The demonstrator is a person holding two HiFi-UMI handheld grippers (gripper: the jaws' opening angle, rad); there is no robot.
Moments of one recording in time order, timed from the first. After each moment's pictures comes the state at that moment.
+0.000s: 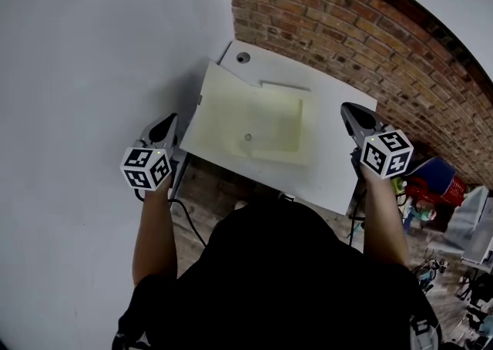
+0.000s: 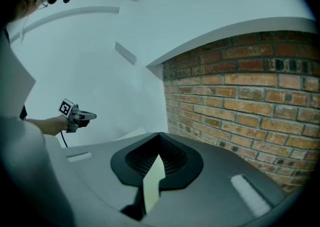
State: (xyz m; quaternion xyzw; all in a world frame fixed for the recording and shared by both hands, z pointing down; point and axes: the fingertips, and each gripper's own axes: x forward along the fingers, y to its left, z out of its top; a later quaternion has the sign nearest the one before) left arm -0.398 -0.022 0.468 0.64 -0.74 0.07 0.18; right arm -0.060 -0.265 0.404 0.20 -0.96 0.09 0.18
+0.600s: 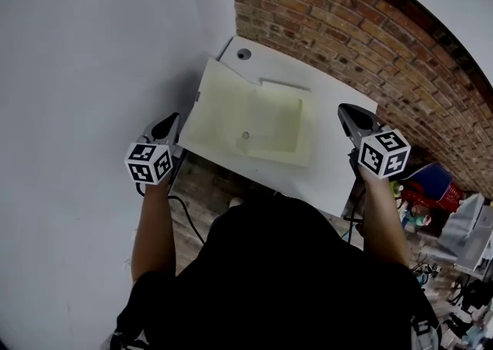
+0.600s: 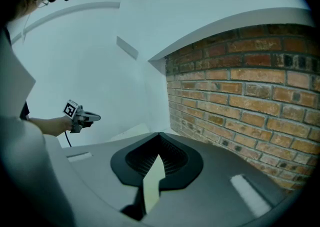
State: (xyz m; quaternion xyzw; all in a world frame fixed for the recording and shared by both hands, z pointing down) left arm -0.400 -0.027 0.508 0.63 -0.75 0.09 0.20; right arm -0.070 -0.274 0.418 0.17 -0.96 0.09 0.21
